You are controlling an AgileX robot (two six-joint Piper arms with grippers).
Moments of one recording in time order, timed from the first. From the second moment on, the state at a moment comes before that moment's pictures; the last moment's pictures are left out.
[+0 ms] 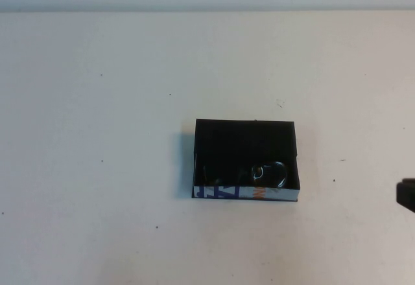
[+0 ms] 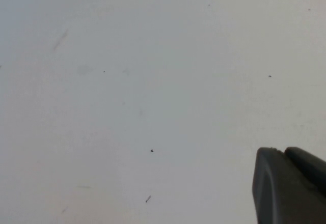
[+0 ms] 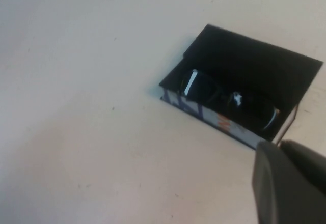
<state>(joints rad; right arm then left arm) 0.09 0.62 -0.58 0.88 0.81 -0.77 -0.06 -0.02 0.02 -0.01 0.36 0.08</state>
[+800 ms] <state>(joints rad) 0.34 1.61 -1.35 0.50 1.06 -1.10 -0.06 -0.02 0.02 -0.01 0.36 0.08</state>
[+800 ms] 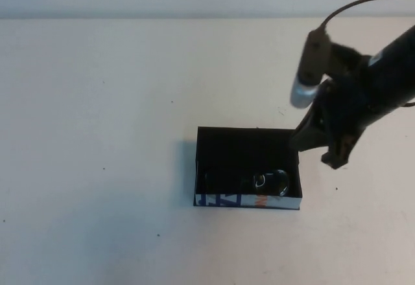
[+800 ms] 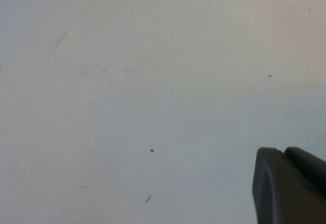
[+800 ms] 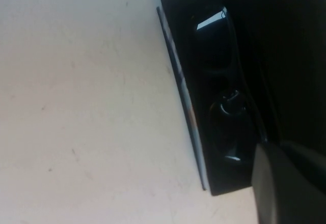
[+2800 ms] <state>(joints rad) 0.51 2.10 -1.66 0.35 1.01 -0.98 -0.06 -0.02 0.02 -0.01 0.36 0.08</state>
